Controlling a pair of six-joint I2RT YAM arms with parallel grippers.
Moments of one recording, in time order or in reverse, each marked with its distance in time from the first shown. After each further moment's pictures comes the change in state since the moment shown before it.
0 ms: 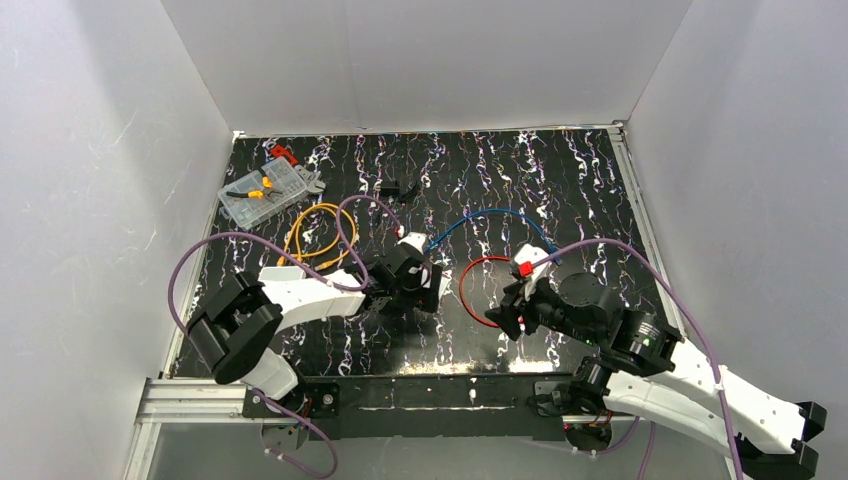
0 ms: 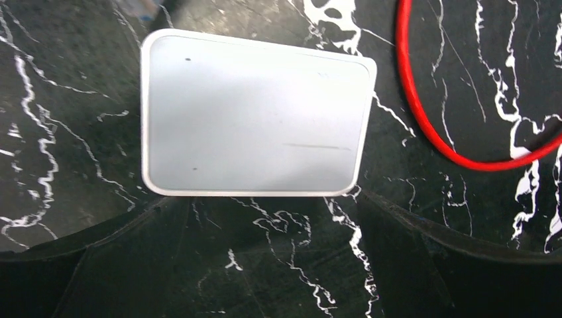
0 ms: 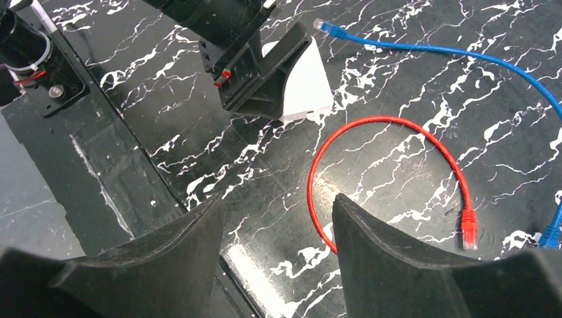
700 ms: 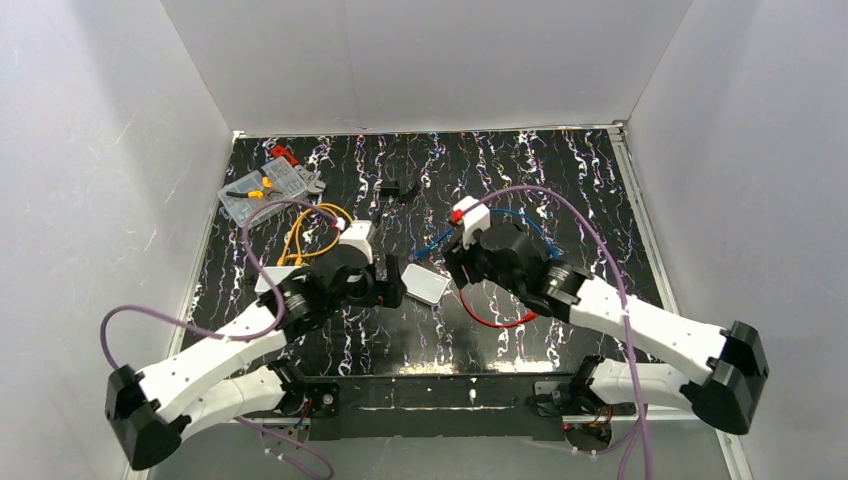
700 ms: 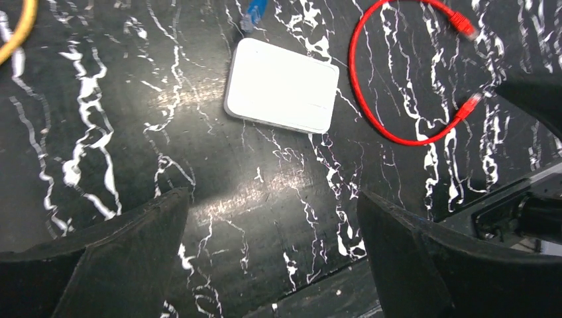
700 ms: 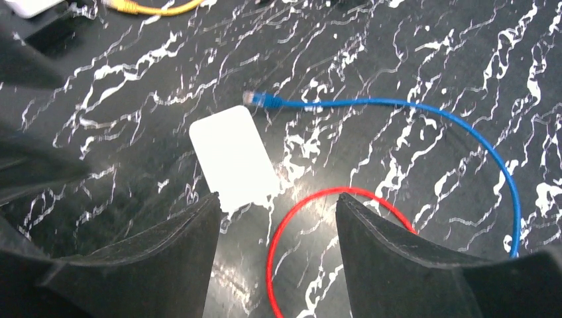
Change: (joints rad) left arm 0.042 -0.559 -0.022 -0.326 -0.087 -0.043; right arm -0.050 0.551 0.173 0.311 0.175 -0.027
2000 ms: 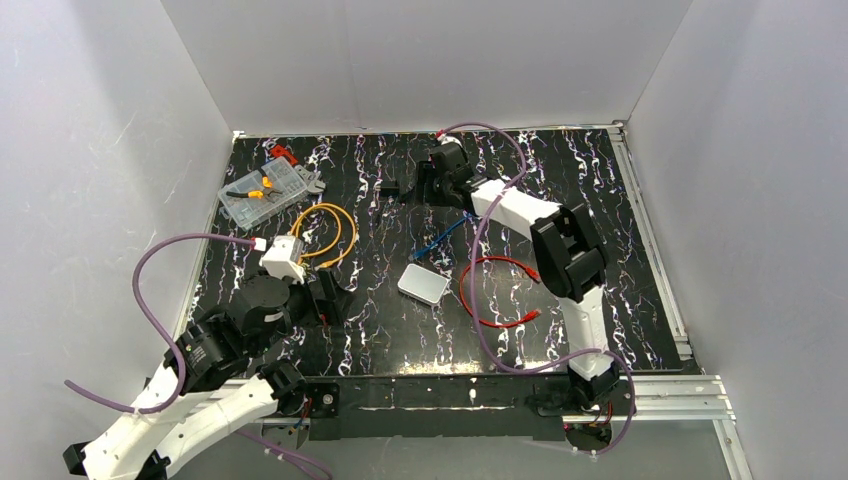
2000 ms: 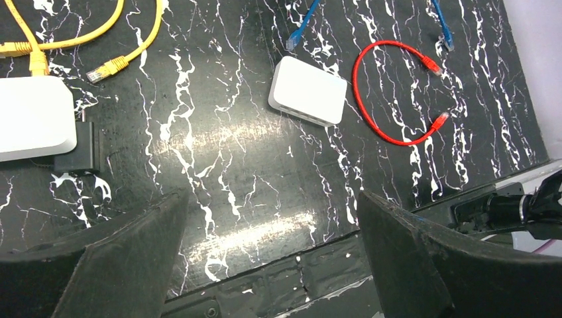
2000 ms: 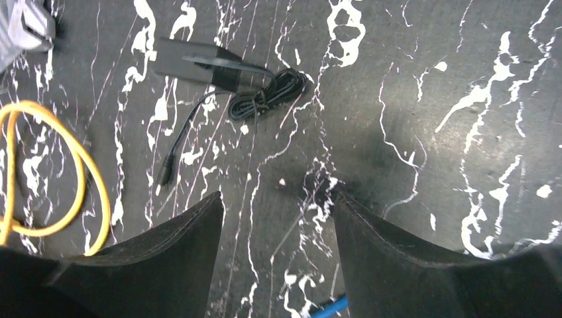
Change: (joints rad) left arm 0.002 -0.491 0.134 -0.454 -0.132 -0.014; right arm -0.346 1.033 0.771 0.060 -0.178 0.419
